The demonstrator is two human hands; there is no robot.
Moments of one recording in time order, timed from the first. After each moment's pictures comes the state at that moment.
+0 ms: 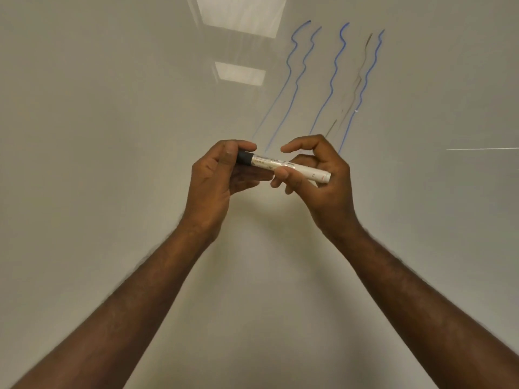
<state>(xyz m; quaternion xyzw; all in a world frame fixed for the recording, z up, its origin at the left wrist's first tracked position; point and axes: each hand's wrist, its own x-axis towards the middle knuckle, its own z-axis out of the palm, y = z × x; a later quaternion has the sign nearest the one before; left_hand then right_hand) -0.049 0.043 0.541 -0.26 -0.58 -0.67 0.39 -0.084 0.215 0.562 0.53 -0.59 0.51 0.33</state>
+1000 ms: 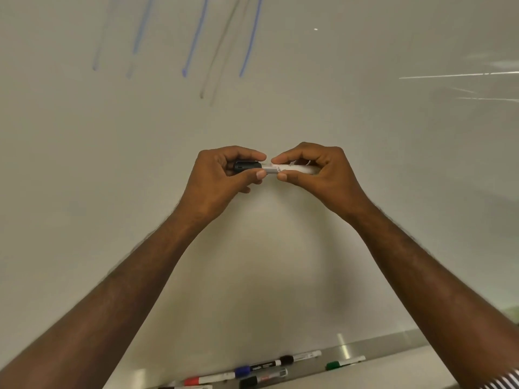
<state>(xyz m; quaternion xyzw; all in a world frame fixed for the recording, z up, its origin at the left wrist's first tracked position) -0.132 0.177 0.468 -0.25 -0.72 -0.60 0.24 -0.150 0.396 0.494 0.37 -0.80 0.40 0.26</state>
